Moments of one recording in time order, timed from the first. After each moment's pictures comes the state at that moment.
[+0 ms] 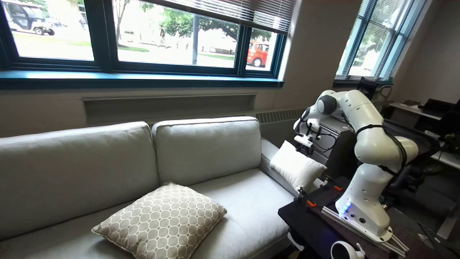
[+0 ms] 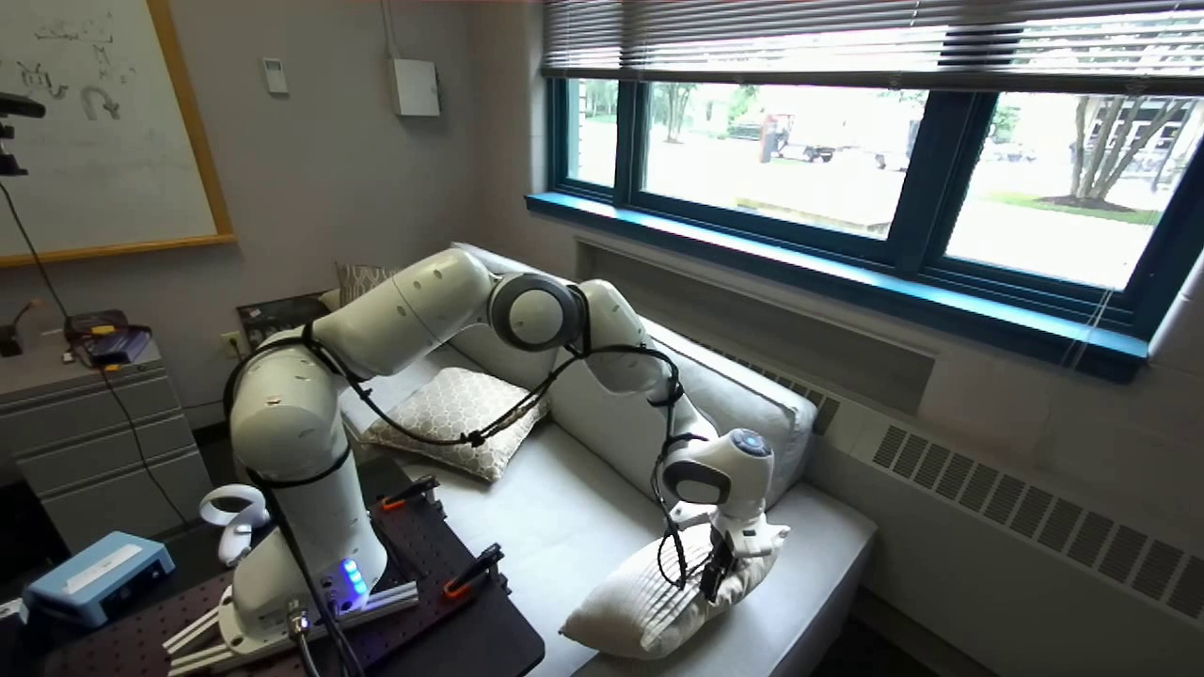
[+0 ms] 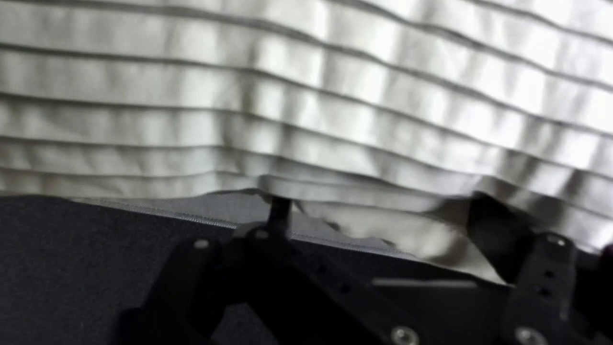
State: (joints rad) arm -0.28 1.04 -0.35 -1.60 0.54 2.56 0.49
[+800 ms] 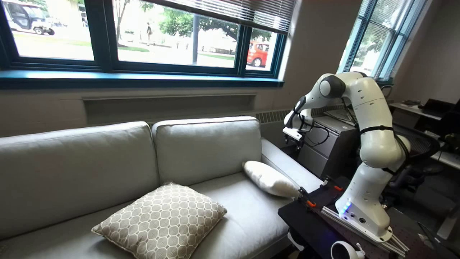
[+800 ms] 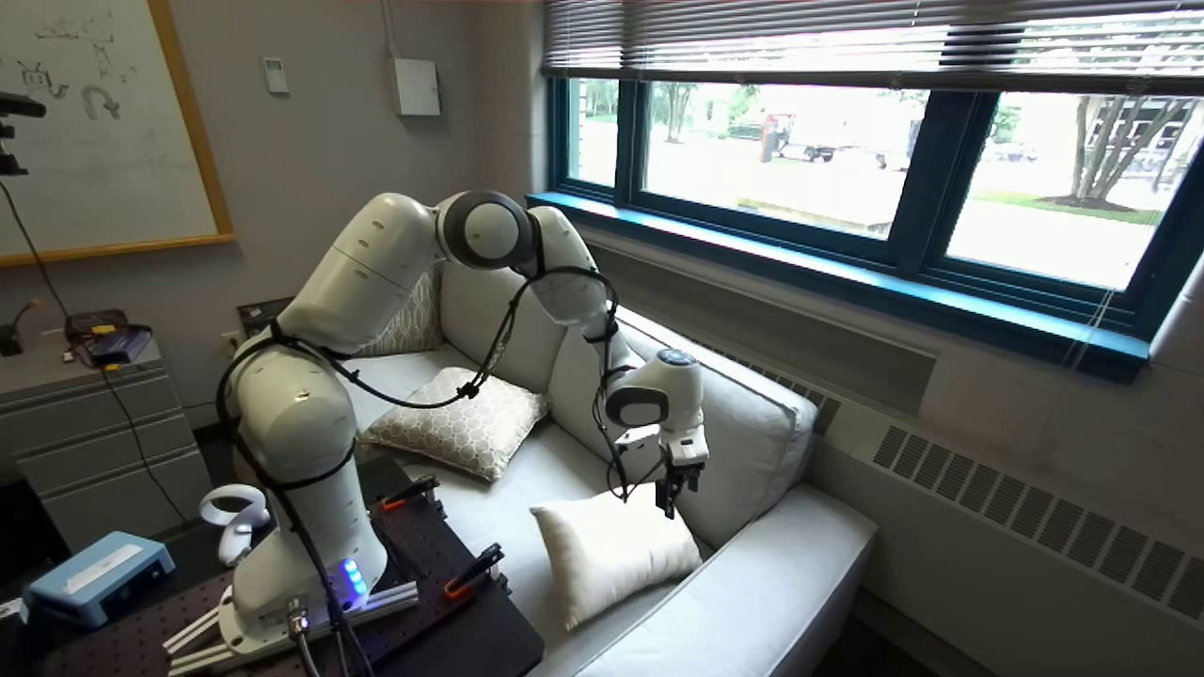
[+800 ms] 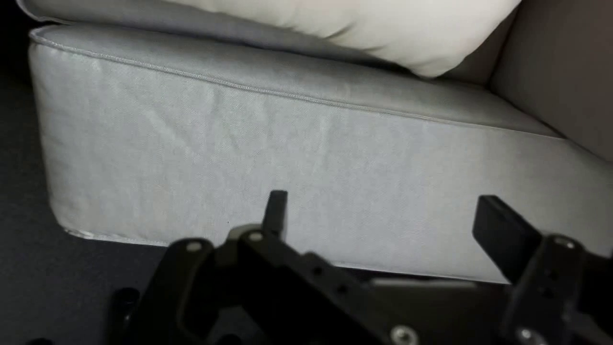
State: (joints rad) arm 0.00 0.70 -0.36 -2.01 0.44 2.78 0.74
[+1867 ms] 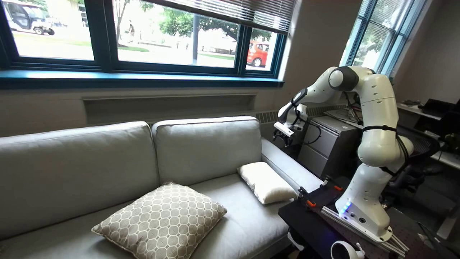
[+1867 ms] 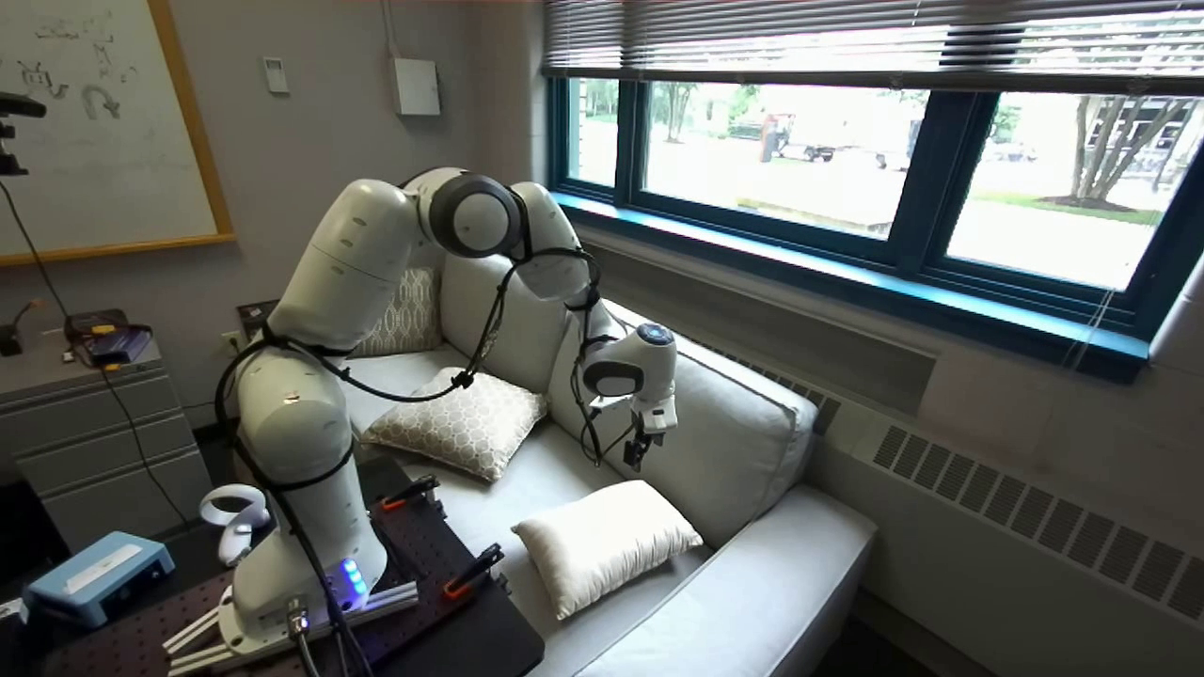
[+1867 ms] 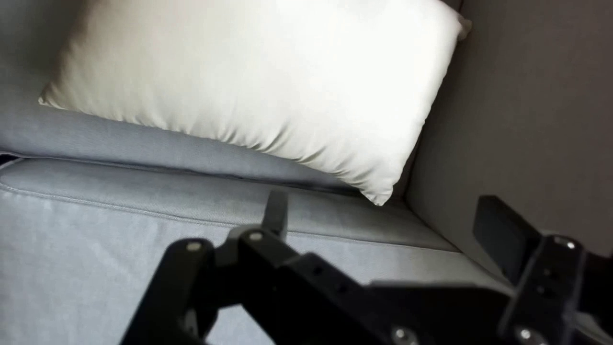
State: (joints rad) arm -0.10 0.57 -0.10 -2.08 0.51 2.76 0.71
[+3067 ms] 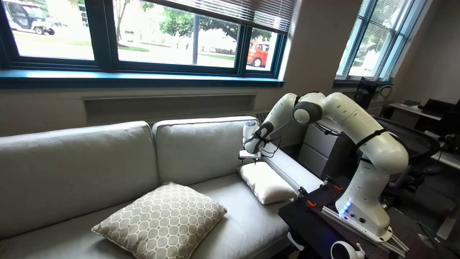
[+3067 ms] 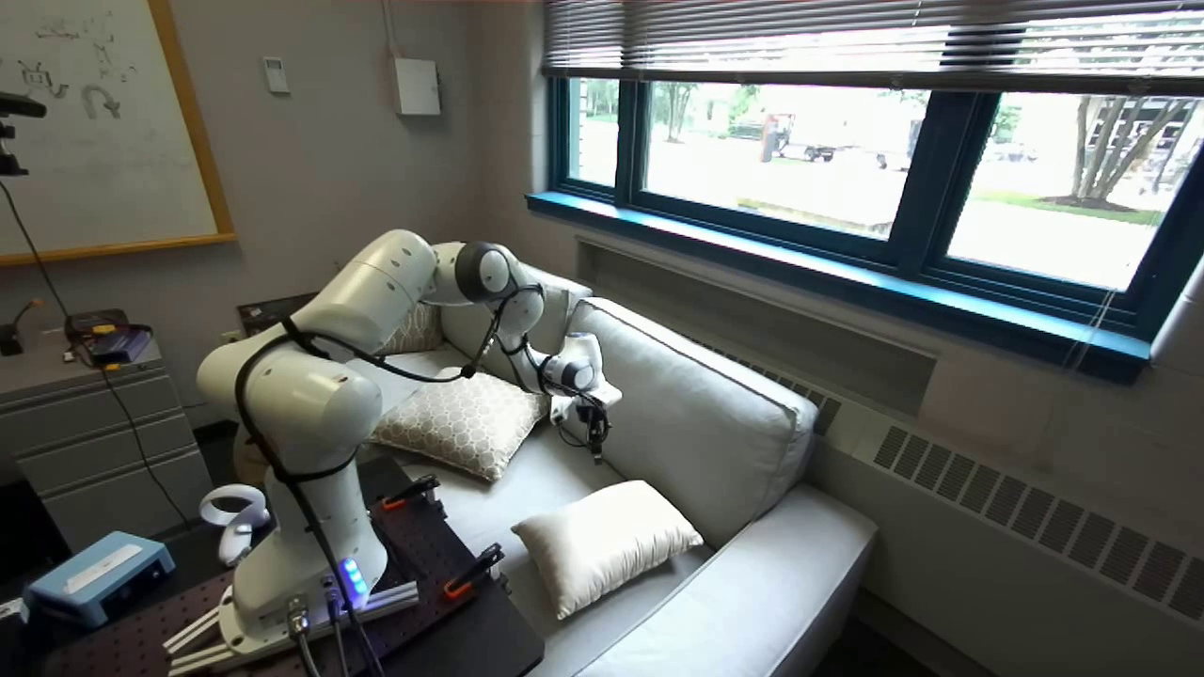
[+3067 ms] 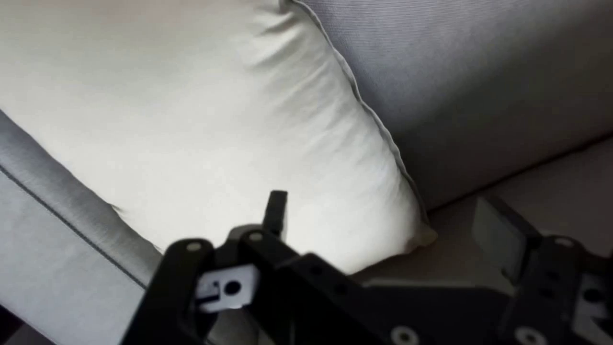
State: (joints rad) arm 0.46 1.08 -0.30 -1.61 0.04 2.66 0.95
